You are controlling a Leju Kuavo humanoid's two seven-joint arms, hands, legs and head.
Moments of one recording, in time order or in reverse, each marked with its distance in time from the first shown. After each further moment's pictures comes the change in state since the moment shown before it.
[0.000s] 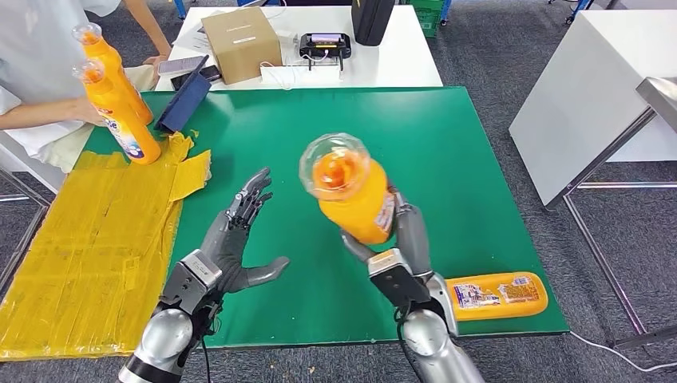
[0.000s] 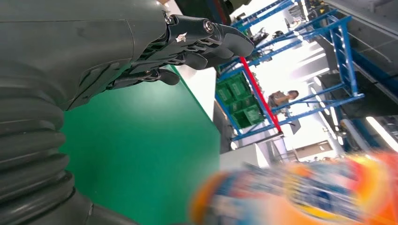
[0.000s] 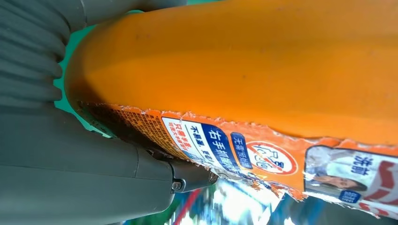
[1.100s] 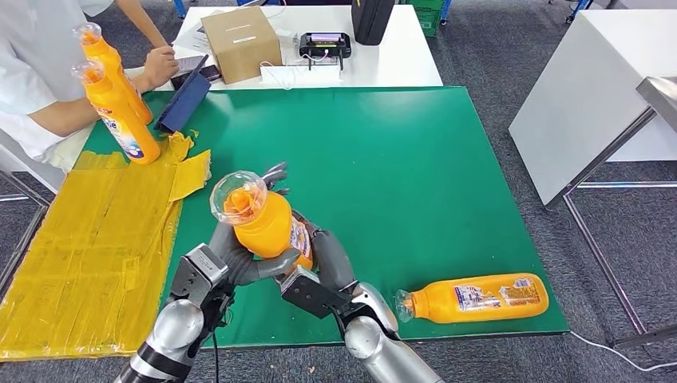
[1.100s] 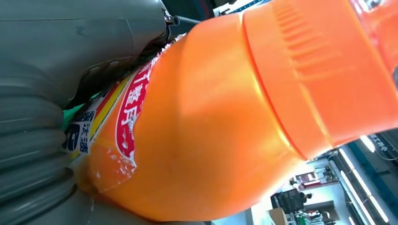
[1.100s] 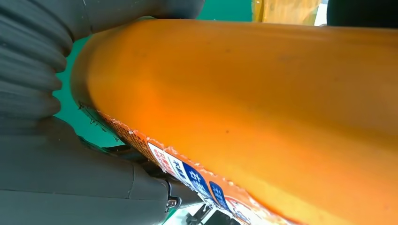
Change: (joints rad) left arm -0.065 -0.012 -0.072 0.042 0.039 0.002 -0.034; right arm -0.139 0.084 0.236 0.395 0.004 0.061 0.025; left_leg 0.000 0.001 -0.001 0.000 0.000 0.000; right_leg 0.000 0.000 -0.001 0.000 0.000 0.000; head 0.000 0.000
